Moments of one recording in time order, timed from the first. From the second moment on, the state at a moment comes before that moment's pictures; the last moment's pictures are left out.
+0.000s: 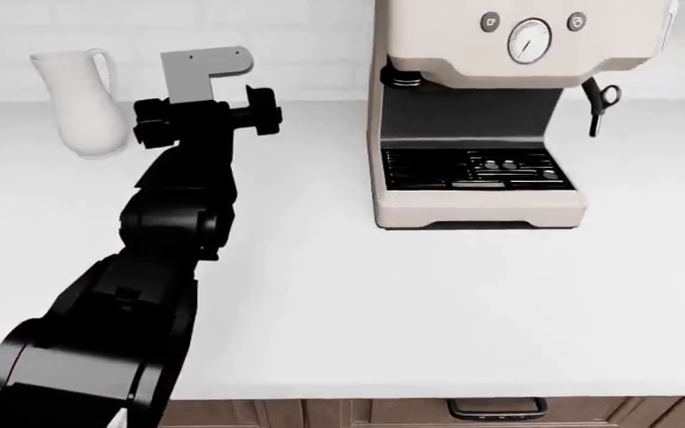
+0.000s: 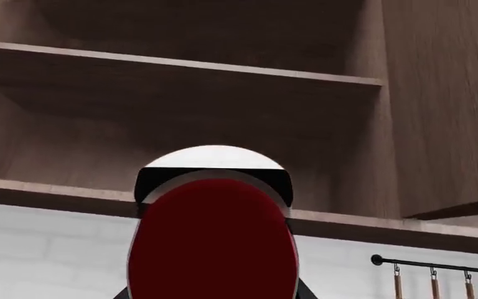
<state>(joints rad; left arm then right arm) -1.37 0.00 0.26 -1.30 -0.28 -0.01 -0.23 1.54 0.95 -0.07 -1.05 2.20 0.85 1.56</state>
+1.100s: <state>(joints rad) -1.37 0.00 0.22 -1.31 -0.24 0.02 -0.27 1.82 1.12 -0.13 -1.05 2.30 0.77 1.57</state>
